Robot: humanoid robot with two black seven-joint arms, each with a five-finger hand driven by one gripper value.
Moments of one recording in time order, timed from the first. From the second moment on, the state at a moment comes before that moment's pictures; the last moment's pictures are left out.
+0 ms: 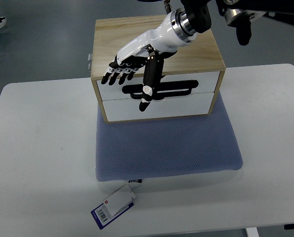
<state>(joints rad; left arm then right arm) -0.03 0.00 -0.07 -0.24 0.00 -0.03 0.10 1.91 -0.37 -0.26 1.28 -0.34 0.61 -0.14</state>
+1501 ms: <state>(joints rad) -0.03 0.00 -0.07 -0.22 0.00 -0.03 0.10 1.85 -0.36 -0.43 1.32 -0.26 0.33 -0.39</state>
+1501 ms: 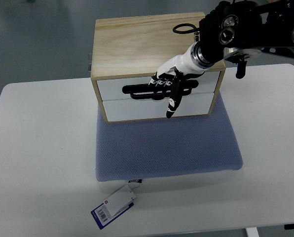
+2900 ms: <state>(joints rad) -0.03 0.00 -0.07 -0.22 0.00 -0.03 0.10 1.87 -0.42 -0.43 1.43 -0.26 0.51 -0.40</state>
